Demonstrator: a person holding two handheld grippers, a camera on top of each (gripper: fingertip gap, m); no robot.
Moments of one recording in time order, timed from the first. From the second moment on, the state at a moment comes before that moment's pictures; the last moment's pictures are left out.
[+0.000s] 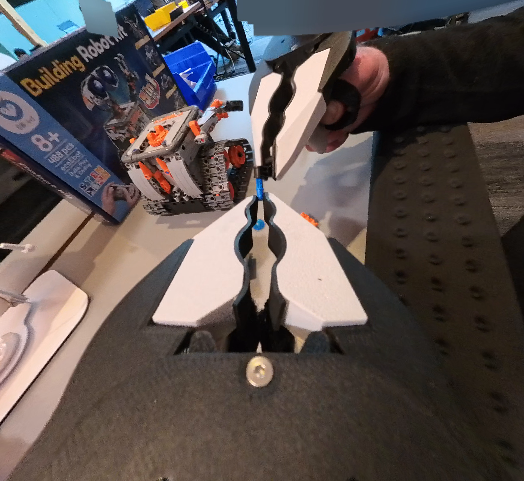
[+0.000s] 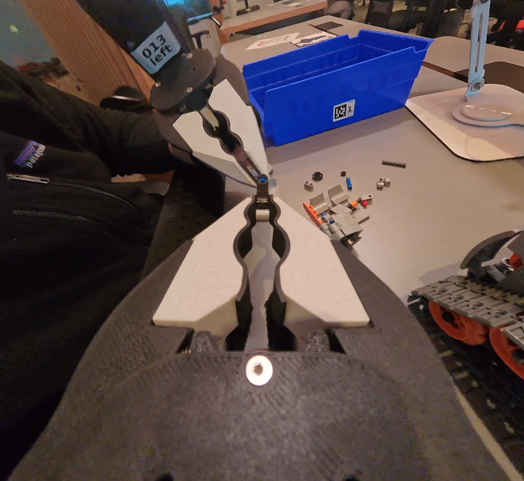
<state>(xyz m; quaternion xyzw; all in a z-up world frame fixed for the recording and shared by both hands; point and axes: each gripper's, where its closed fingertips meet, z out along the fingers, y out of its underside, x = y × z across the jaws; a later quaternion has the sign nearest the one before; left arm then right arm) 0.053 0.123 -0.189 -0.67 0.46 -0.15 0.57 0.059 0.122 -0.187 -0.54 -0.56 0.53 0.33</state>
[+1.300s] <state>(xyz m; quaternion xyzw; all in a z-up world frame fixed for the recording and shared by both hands) 0.055 0.131 -0.171 -0.64 0.45 0.00 0.62 0.061 0.129 -0.170 -0.54 -0.50 0.58 0.34</state>
